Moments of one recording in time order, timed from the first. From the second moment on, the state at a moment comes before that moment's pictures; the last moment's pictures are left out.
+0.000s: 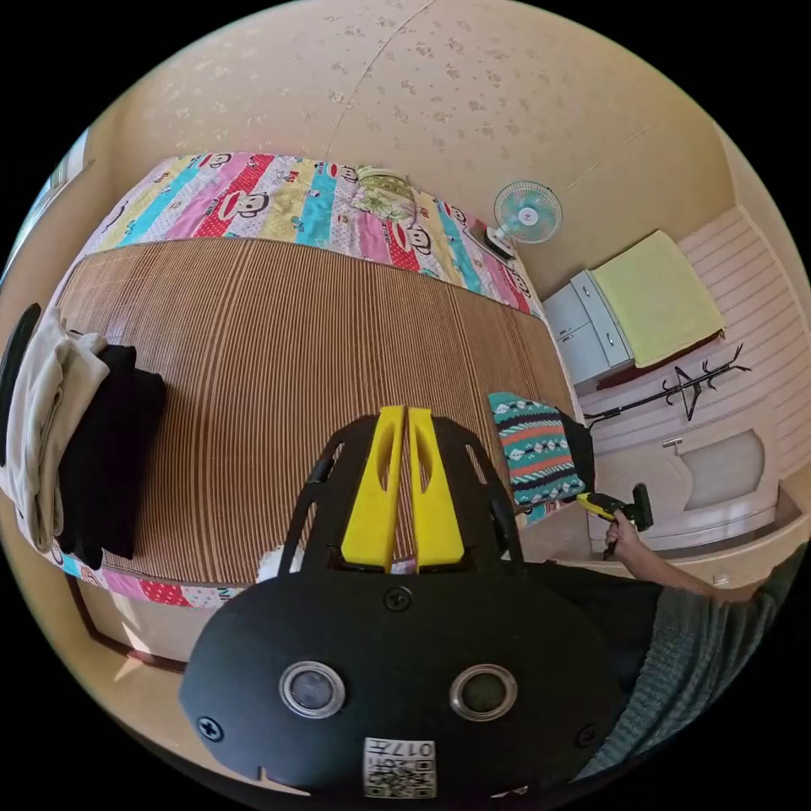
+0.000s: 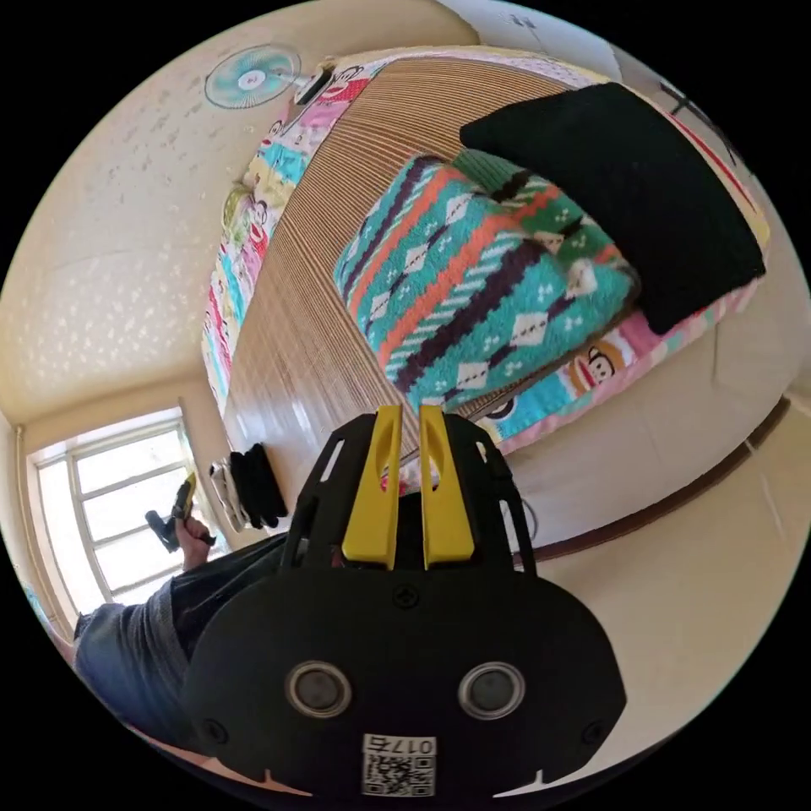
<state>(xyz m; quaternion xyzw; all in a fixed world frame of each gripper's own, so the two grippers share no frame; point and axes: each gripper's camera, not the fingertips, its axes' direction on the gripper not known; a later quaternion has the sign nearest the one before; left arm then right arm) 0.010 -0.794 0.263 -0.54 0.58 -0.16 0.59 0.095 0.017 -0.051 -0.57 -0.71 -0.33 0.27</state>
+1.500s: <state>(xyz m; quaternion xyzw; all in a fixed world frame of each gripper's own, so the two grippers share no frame) 0.369 -0.768 0.299 -0.62 0.76 -0.16 0.08 0.271 0.058 -0.107 -0.28 -0.83 -0.45 -0.19</state>
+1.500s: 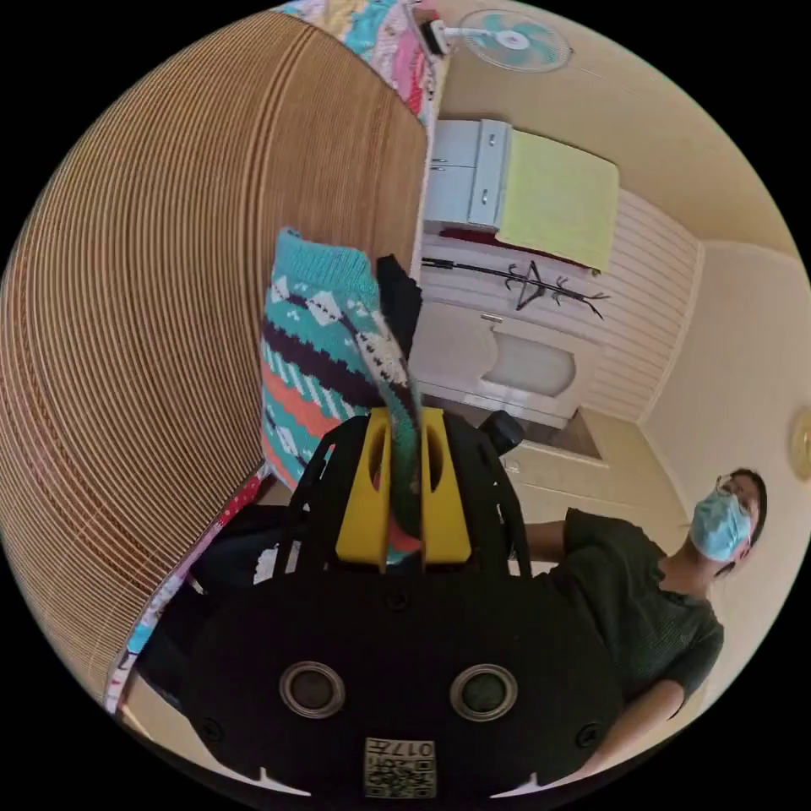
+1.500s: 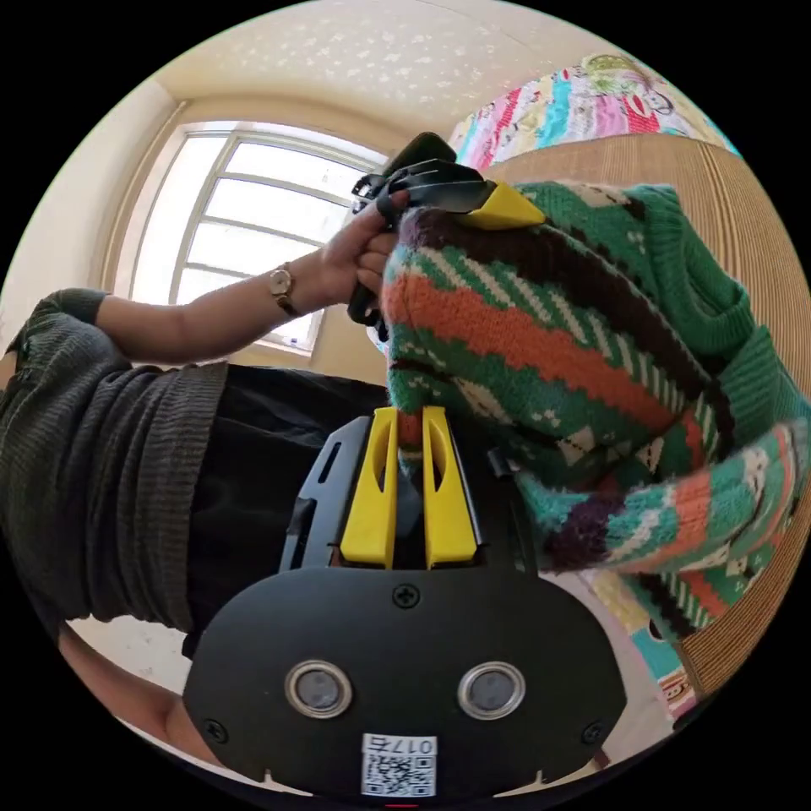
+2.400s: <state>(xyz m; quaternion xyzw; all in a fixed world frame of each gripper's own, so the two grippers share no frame) -0.254 -0.910 0.467 0.32 0.88 -0.36 -0.06 0.584 -0.108 0.007 0.01 -0.99 -0.15 -0.04</state>
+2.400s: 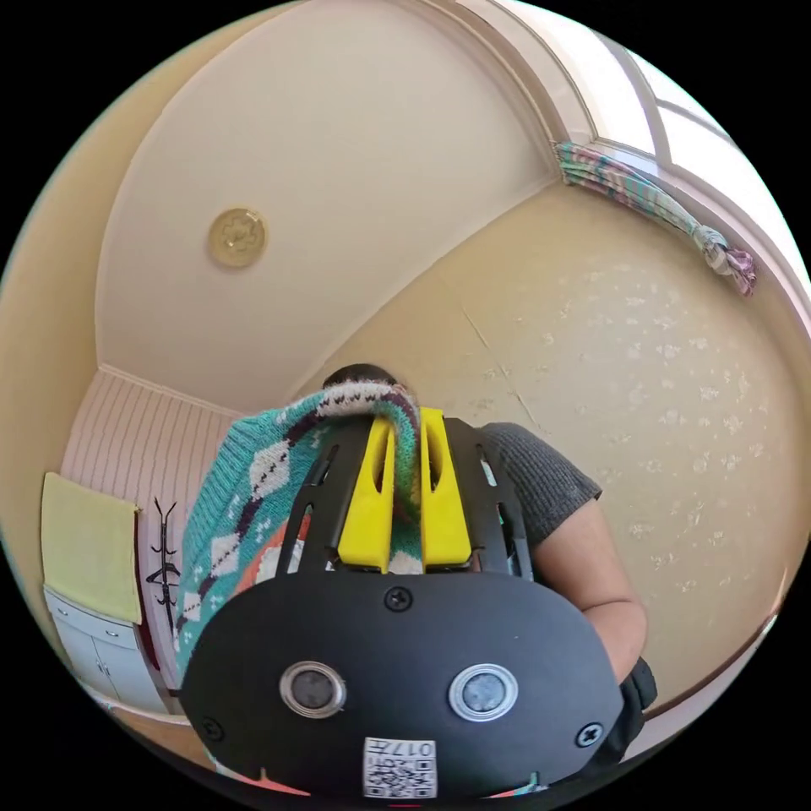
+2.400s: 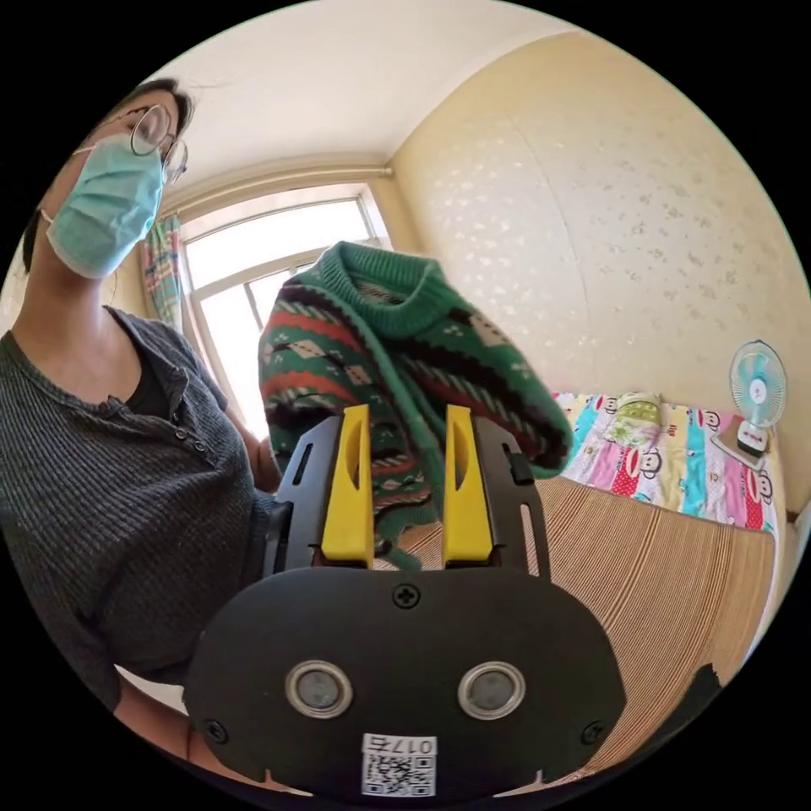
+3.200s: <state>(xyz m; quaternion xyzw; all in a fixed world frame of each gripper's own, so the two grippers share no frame) -0.357 -0.849 0.451 0.20 0.90 -0.38 0.04 0.633 -0.153 -0.049 -0.08 -0.96 -0.13 0.25</state>
